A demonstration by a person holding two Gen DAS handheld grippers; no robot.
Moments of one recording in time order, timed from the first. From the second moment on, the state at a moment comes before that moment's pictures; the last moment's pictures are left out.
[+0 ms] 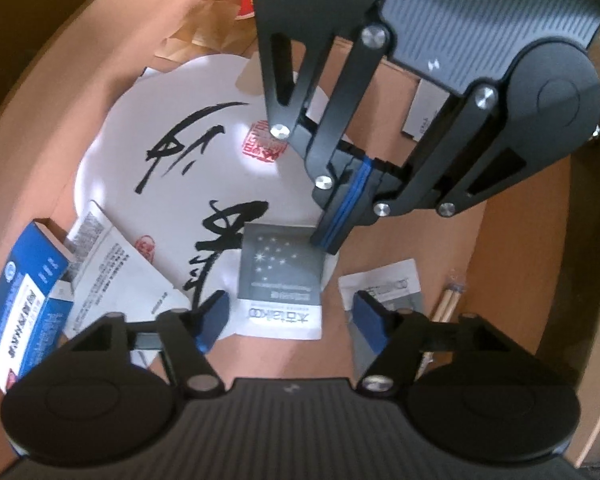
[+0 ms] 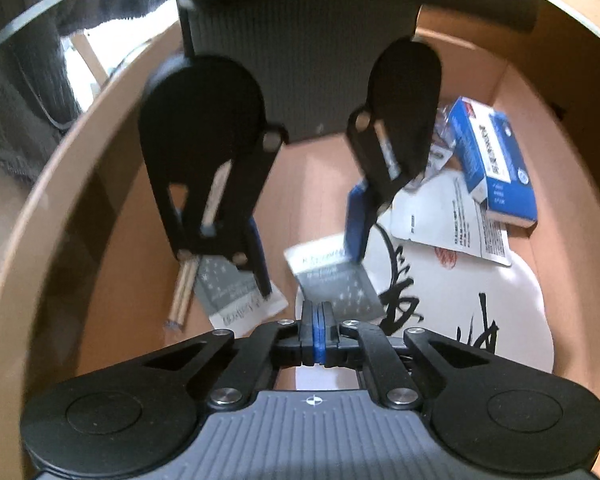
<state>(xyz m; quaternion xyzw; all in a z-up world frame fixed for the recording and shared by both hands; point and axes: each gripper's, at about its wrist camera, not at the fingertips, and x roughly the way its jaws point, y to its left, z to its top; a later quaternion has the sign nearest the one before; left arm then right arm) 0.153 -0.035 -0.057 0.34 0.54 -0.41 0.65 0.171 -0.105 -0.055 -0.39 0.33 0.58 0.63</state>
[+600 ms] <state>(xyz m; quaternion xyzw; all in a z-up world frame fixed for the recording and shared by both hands) 0.149 -0.037 -0.057 0.33 0.54 -0.42 0.66 0.171 -0.101 -0.071 -0.42 0.30 0.56 0.65</state>
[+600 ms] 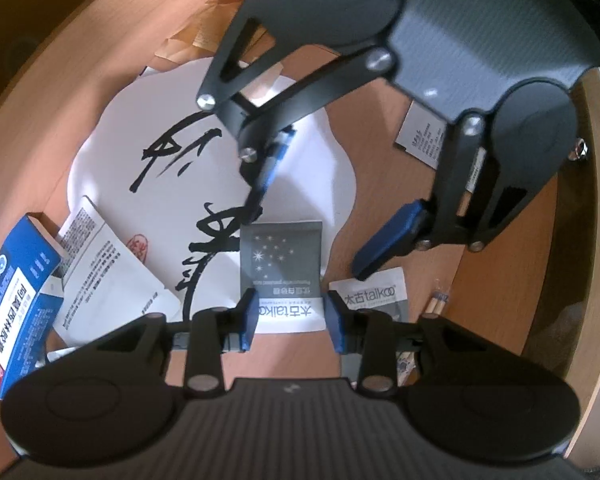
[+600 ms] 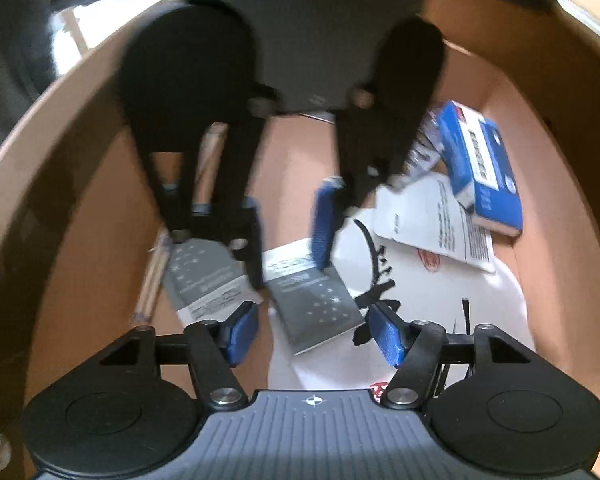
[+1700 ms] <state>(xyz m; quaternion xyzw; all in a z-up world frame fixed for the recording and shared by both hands) 0.155 -0.044 -0.057 0.35 0.49 -0.40 0.68 0.179 -0.108 -0.045 -0.39 0.31 0.57 0.65</state>
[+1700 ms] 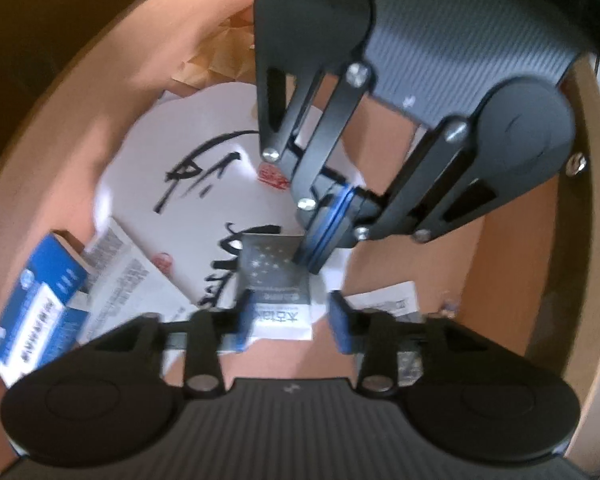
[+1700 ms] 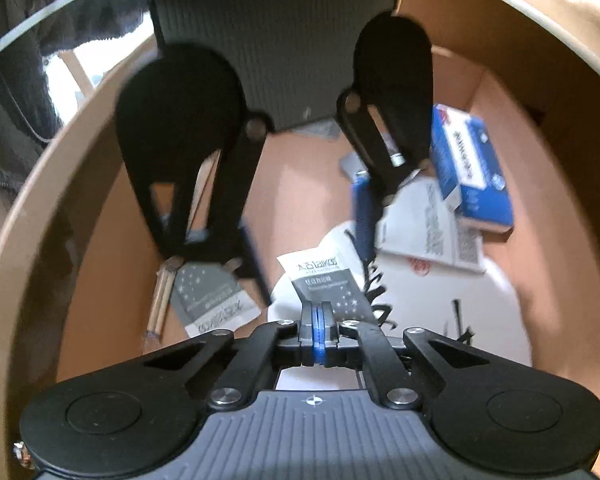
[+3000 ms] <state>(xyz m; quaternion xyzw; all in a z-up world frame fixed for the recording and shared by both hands) 0.162 -0.036 -0.043 0.38 0.49 -0.40 0.68 0.201 -0.100 -0.075 -0.33 0.35 0.56 0.68</state>
